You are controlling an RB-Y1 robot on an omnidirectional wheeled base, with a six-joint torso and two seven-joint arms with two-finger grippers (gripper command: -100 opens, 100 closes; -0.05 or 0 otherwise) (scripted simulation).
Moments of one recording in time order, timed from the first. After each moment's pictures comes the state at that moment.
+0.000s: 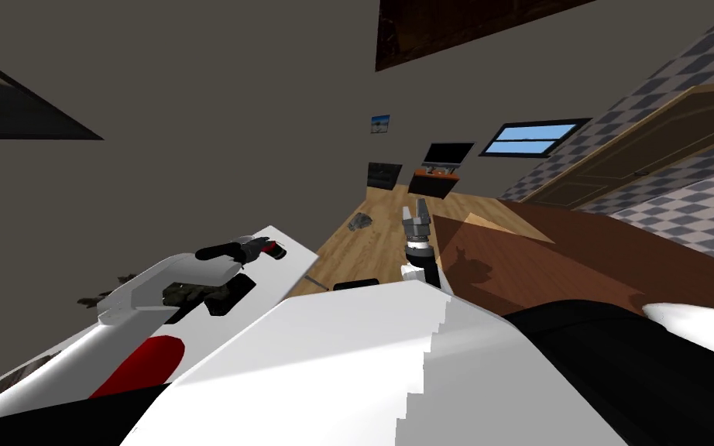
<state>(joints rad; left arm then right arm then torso) 0.34 1.07 0.18 -2.02 0.49 0.96 0.01 0.52 -0.04 0.06 -2.31 0.10 -0.49 -0.01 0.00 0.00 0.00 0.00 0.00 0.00</state>
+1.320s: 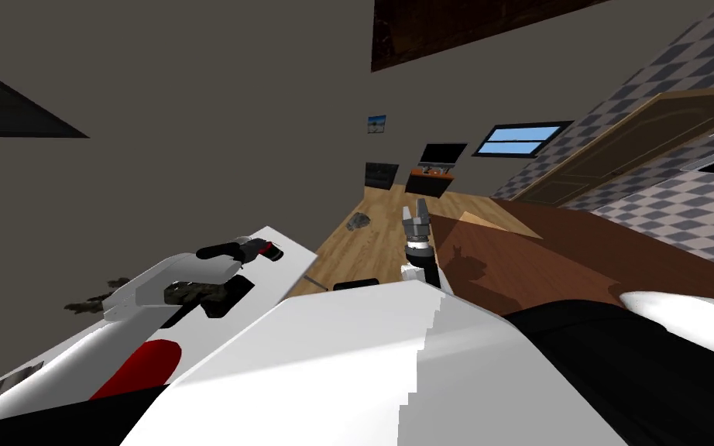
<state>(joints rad) 0.31 1.06 0.18 -1.96 0.49 0.96 0.01 0.52 -0.04 0.06 -2.31 0.10 -0.49 -0.01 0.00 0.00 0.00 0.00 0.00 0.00</state>
